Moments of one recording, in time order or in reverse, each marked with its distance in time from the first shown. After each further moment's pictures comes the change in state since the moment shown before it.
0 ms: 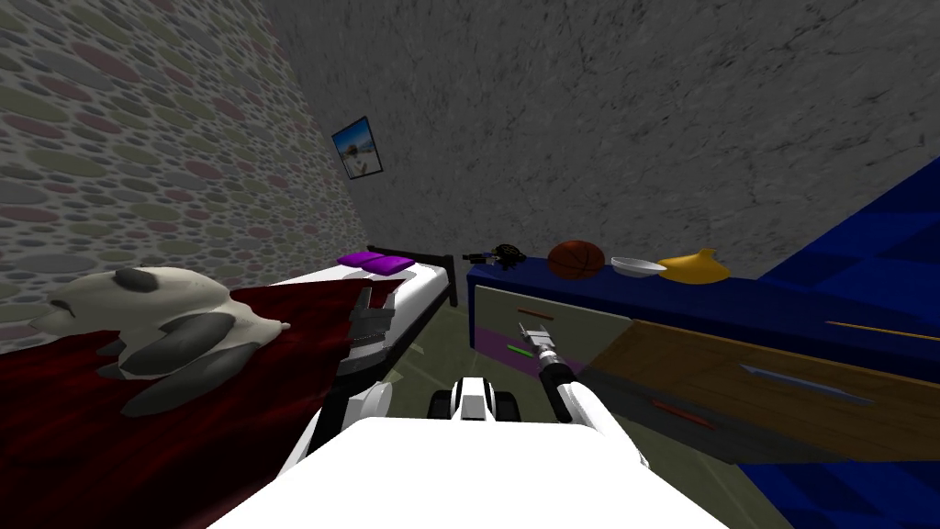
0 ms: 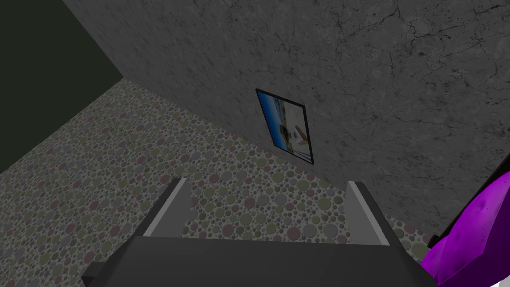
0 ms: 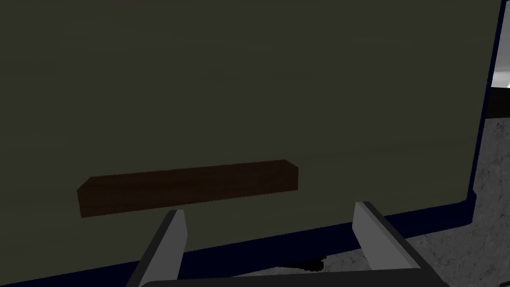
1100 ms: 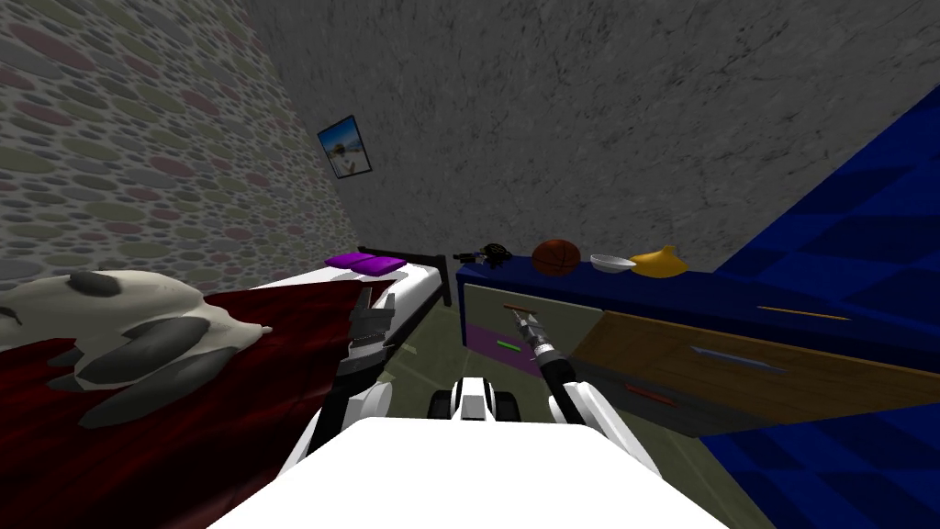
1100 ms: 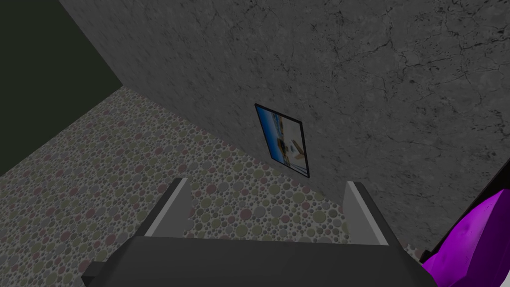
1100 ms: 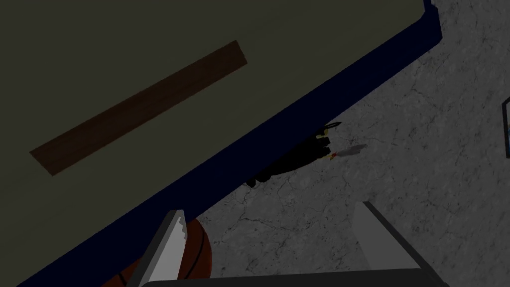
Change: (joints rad) left arm 0.000 0.000 0.000 0.000 0.000 0.000 0.000; right arm 0.044 0.038 -0.002 -0.176 -0.336 -0.202 -0.066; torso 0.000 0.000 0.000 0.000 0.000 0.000
